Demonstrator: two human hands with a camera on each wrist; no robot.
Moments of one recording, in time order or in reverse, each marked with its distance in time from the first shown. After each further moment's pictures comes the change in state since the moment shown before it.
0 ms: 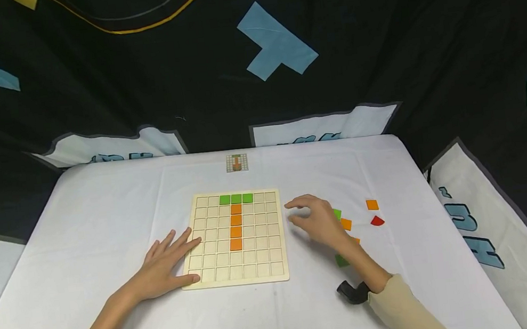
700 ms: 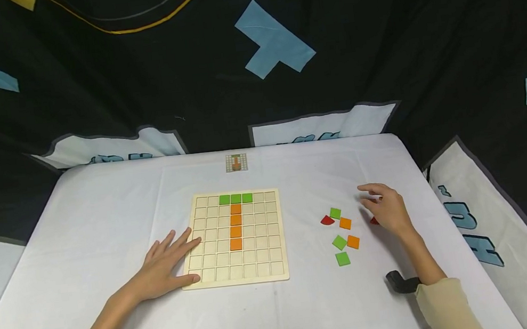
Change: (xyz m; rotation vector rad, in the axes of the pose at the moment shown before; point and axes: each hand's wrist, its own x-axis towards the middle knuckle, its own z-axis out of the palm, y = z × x) left_hand 0.000 -0.001 0.001 0.001 0.005 0.004; right_hand -0.028 0.095 -0.095 -0.086 0.155 0.226
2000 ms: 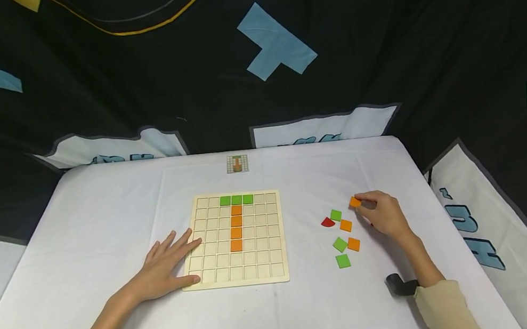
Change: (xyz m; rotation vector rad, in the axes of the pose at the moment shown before) left_hand 0.000 0.000 0.000 0.004 0.001 0.000; right_hand 0.001 0.005 0.005 -0.093 -0.087 -0.040
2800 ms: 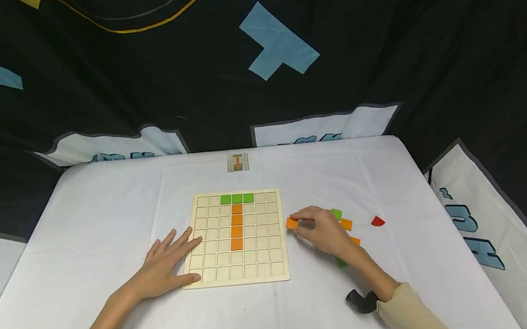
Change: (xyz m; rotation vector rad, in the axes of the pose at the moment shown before) left_hand 0.000 0.001 -0.001 -0.009 -0.012 -0.009; right_hand -0.015 -0.099 0.077 0.184 -0.125 -0.245
